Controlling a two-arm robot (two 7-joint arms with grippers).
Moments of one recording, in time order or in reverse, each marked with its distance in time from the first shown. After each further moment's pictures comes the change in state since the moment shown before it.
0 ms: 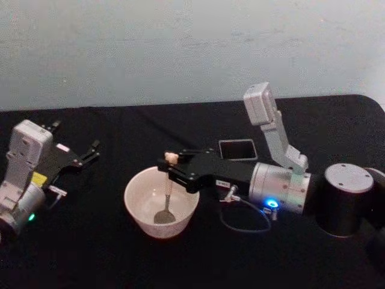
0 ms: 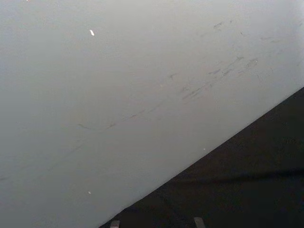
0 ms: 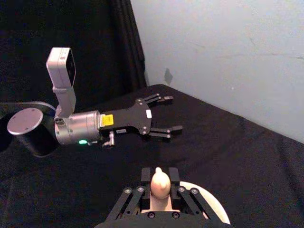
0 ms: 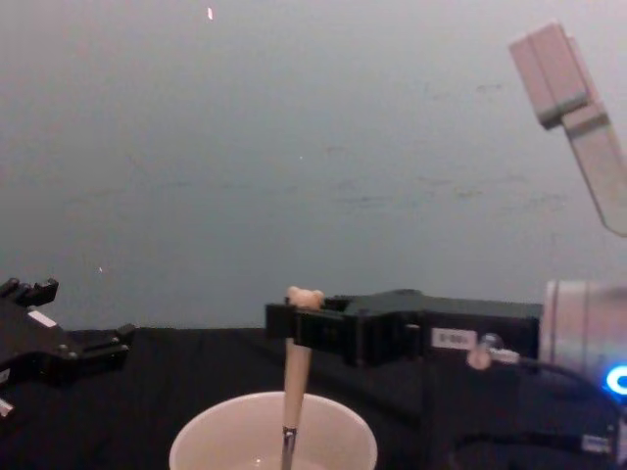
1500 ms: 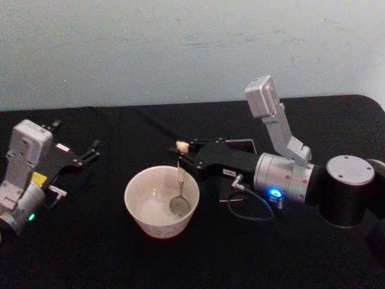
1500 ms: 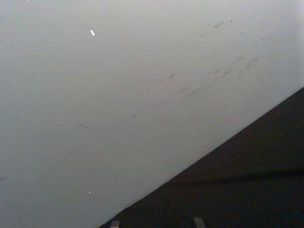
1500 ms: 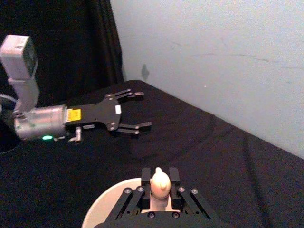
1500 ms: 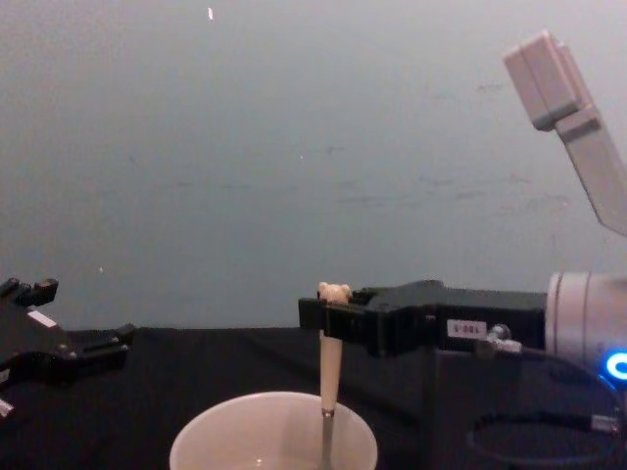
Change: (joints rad) left arm 0.000 0.000 0.000 0.000 0.000 0.000 0.000; right arm 0.027 -0.017 0.026 0.056 -0.076 -0.014 -0.032
